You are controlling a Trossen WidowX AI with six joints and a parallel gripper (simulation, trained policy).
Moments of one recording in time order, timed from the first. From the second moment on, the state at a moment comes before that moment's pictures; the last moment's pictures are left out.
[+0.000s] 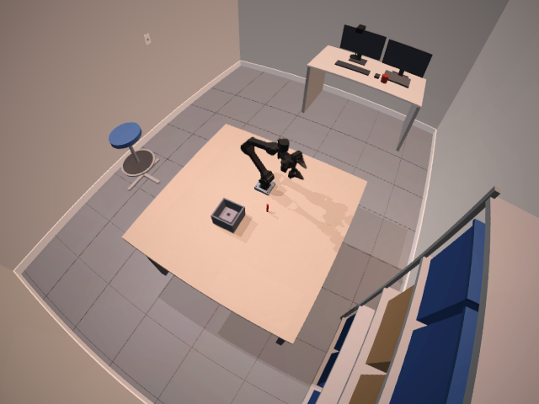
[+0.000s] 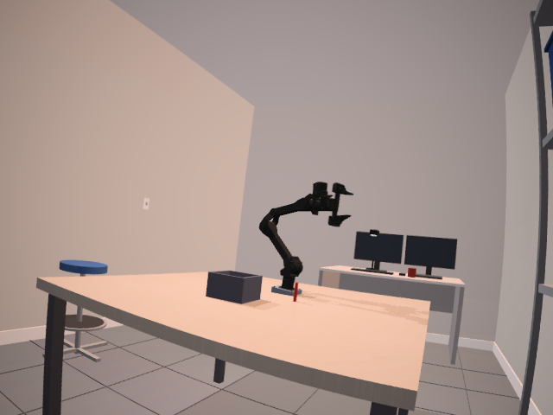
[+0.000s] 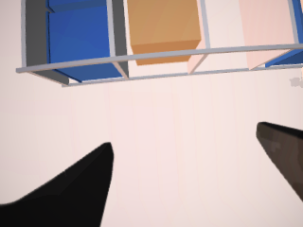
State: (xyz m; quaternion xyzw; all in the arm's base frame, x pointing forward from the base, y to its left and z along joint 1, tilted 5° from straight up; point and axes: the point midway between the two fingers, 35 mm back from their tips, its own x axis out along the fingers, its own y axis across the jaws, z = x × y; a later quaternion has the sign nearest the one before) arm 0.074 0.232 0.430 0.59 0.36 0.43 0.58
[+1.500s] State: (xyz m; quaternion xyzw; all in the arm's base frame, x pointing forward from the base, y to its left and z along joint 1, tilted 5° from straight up) arm 0.184 0.131 0.150 0.34 0.56 -0.15 0.75
